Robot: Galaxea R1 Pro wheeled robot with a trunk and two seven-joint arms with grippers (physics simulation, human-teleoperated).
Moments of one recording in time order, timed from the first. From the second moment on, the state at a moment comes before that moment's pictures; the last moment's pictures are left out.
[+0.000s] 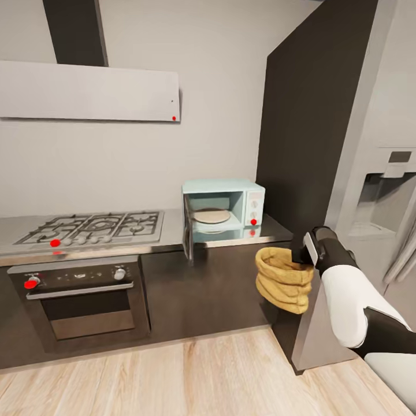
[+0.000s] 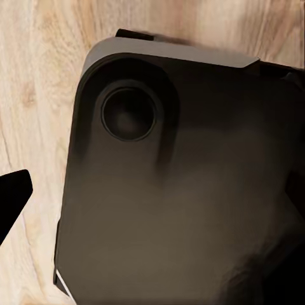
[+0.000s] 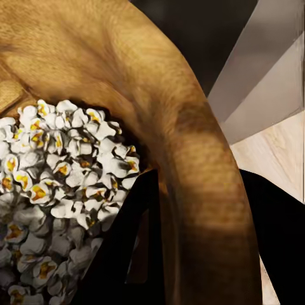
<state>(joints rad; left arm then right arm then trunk) 0.00 -0.02 0.01 -0.05 0.19 0.00 0.03 -1.15 -0.06 -0.39 -0.57 0.33 1.02 -0.04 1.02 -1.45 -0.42</state>
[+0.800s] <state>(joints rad) 0.00 -0.02 0.01 -0.06 0.19 -0.01 0.03 -1.20 0.17 -0.22 -0.76 0.31 1.04 -0.04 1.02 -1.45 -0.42</state>
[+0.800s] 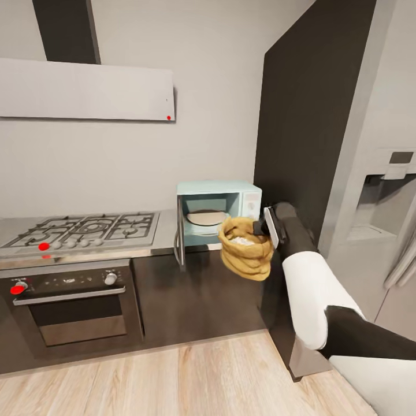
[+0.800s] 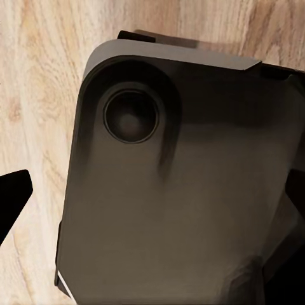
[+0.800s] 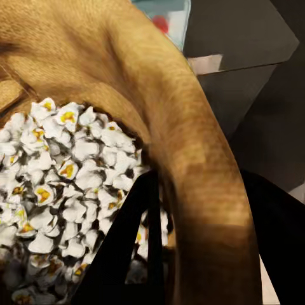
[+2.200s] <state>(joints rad) 0.00 -0.02 0.01 -0.06 0.19 -0.01 0.03 -1.38 0.17 -0.28 -0.51 0.14 1.04 -0.12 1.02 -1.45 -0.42</state>
